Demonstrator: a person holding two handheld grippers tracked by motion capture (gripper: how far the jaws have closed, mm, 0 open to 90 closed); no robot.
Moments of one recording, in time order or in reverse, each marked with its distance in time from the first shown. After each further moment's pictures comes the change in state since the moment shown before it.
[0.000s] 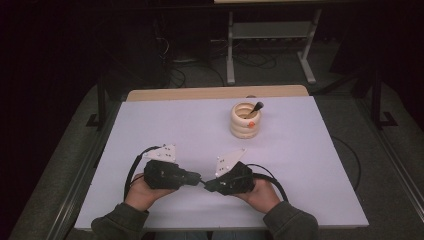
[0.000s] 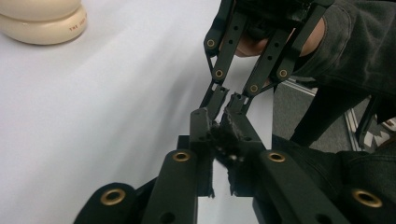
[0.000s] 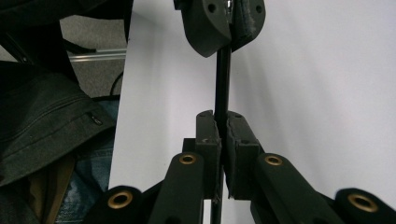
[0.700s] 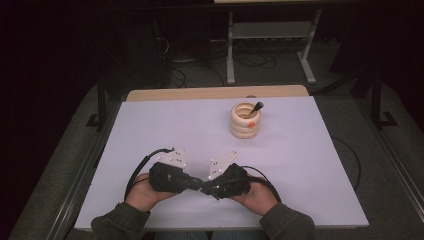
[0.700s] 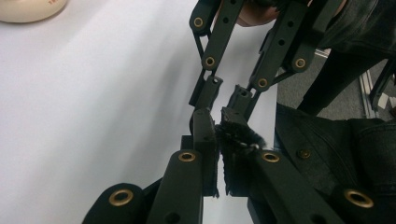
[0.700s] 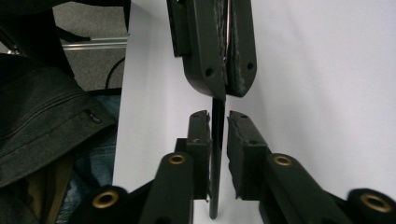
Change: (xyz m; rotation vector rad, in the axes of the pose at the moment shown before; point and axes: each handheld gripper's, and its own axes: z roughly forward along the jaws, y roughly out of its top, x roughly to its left) left arm -0.011 0.010 0.012 0.144 0.028 0.058; right arm 0.007 0.012 0.006 0.042 -0.001 -0.017
